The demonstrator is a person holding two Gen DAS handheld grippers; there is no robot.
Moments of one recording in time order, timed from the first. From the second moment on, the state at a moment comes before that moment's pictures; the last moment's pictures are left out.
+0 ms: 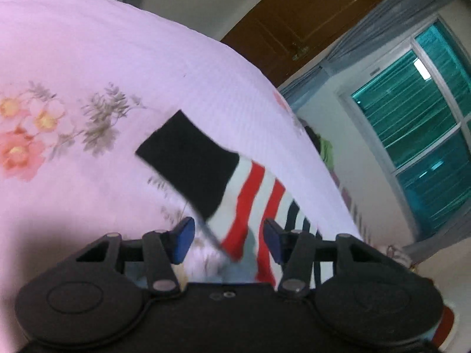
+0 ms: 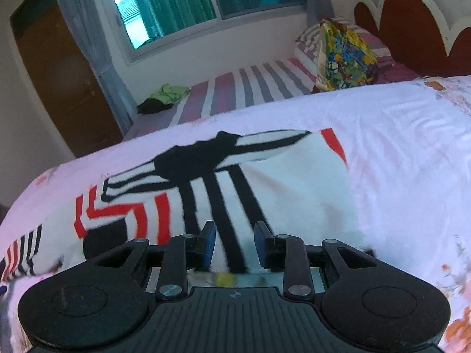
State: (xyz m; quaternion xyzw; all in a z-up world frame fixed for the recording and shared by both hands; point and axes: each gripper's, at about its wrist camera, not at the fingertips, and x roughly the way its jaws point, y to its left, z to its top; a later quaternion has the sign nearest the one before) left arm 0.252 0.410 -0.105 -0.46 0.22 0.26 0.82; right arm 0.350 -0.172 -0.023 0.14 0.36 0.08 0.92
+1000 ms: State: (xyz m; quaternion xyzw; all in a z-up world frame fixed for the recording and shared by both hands) left arm 0.417 0.026 -0.035 -0.12 0.29 -0.11 0.94; right arm 0.316 -0.258 -0.014 0.22 0.35 0.04 0.91
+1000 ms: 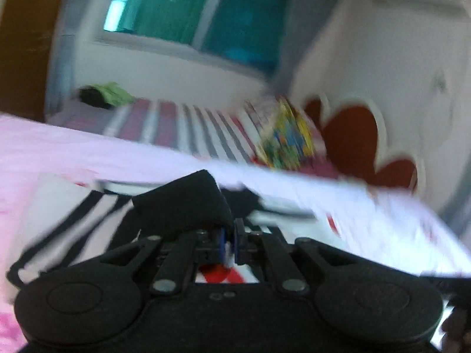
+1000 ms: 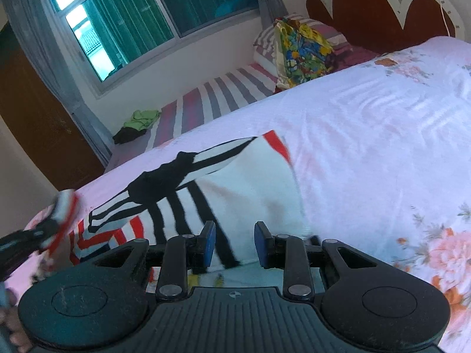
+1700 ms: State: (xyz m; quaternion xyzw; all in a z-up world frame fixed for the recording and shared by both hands) left arm 0.331 0.082 -0.075 0.04 0.32 0.00 0.95; right arm 0.329 -0.249 -0.030 0.23 0.35 0.13 0.90
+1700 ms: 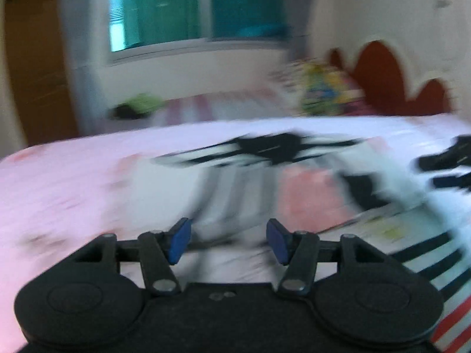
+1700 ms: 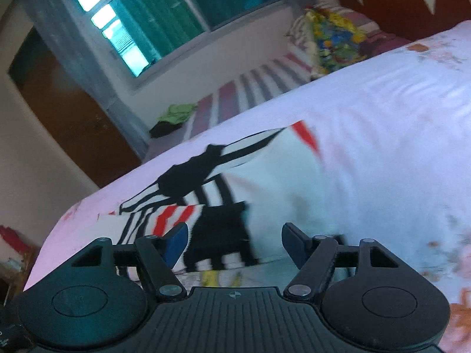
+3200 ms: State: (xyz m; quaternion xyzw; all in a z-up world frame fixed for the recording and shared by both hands) left arm 0.373 0.107 -0.085 -0.04 0.32 -0.08 0.94; right arm 0.362 -0.130 -0.055 0.07 0.37 0.16 0.91
